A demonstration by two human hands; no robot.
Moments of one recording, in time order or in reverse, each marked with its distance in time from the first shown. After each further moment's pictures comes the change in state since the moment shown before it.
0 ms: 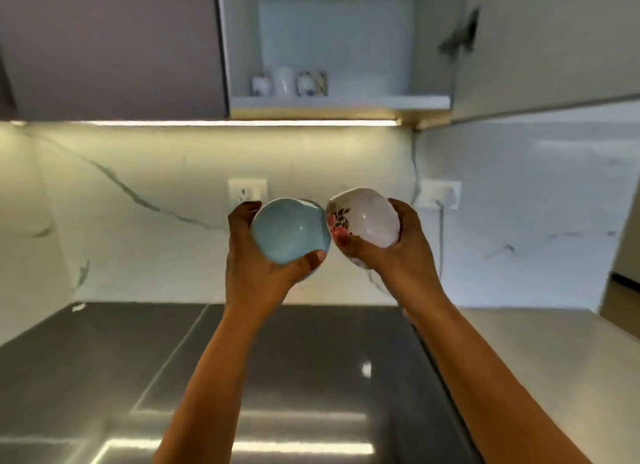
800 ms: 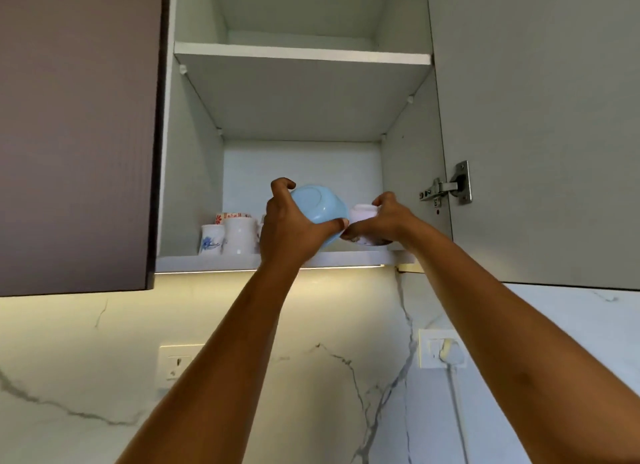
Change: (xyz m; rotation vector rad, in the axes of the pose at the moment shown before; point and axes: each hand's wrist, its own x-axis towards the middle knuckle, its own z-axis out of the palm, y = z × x) left_hand 0.318 0.054 0.156 0.115 0.005 0.273; right_hand 0.363 -0.059 -0.019 -0.492 -0.024 0.054
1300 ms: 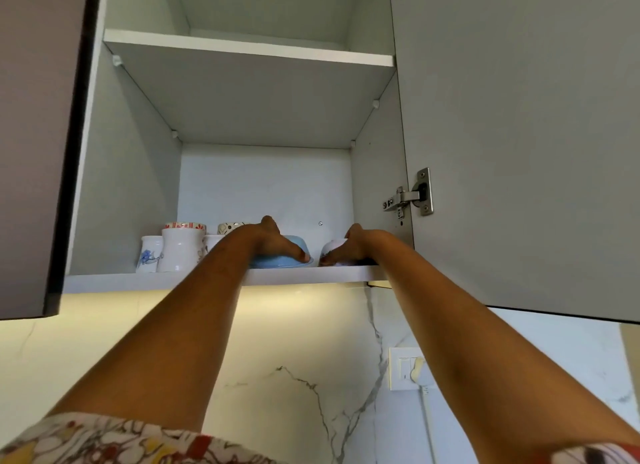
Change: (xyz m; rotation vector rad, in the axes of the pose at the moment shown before) left_hand 0.076 -0.018 0.054 0.468 -0.678 -0.325; right_hand 0.030 0.025 -0.019 -0.641 -0.320 0.003
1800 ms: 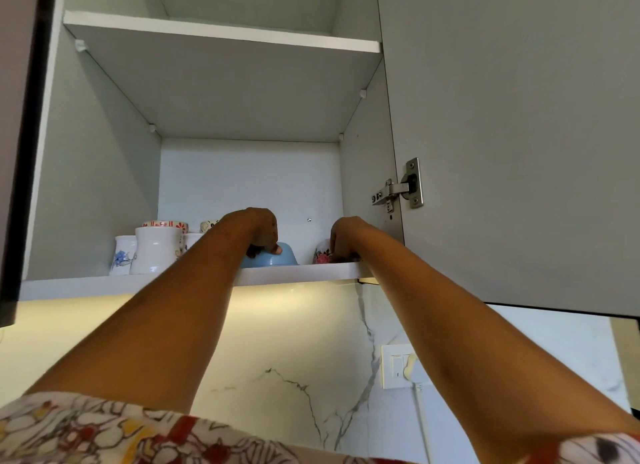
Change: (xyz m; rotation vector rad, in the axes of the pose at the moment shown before) left_hand 0.015 0.022 -0.004 0.304 -0.007 0.029; right_hand 0.061 0.012 0.006 -0.243 0.150 0.027
